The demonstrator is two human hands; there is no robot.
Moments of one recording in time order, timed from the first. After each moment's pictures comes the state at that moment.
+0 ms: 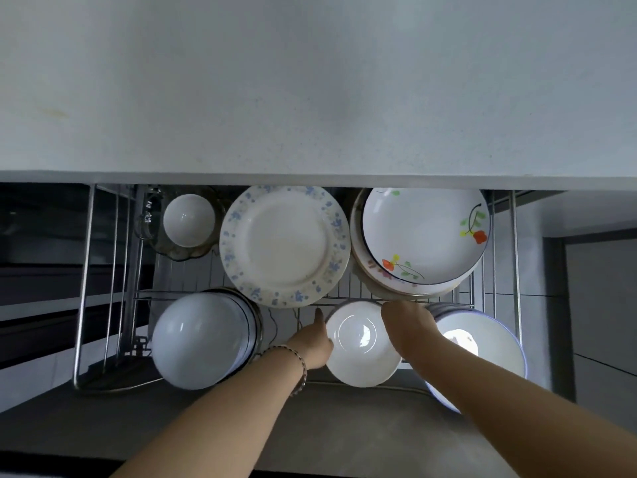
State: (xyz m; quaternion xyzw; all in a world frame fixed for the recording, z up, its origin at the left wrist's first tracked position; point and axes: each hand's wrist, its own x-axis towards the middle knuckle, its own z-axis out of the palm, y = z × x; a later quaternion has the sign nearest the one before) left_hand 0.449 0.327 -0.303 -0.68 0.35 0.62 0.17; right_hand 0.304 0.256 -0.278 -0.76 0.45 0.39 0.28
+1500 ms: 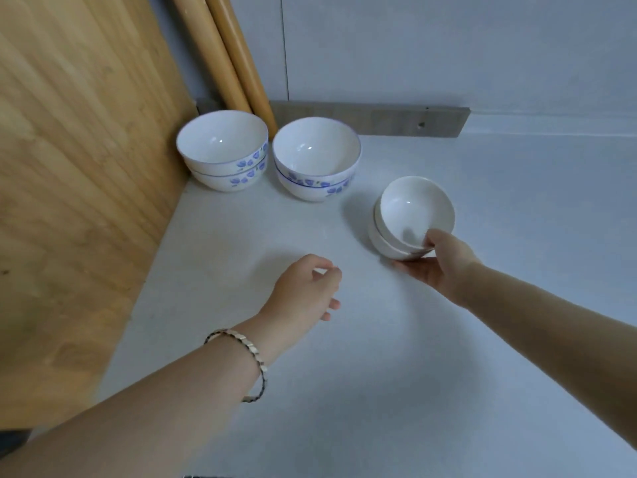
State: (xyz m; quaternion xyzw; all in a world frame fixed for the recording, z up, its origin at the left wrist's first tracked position) left_hand 0.711 0.055 -0.095 -0.70 0.32 0.51 -0.38; right_hand 0.550 -0.045 -0.090 -0.24 0.60 -0.33 0.69
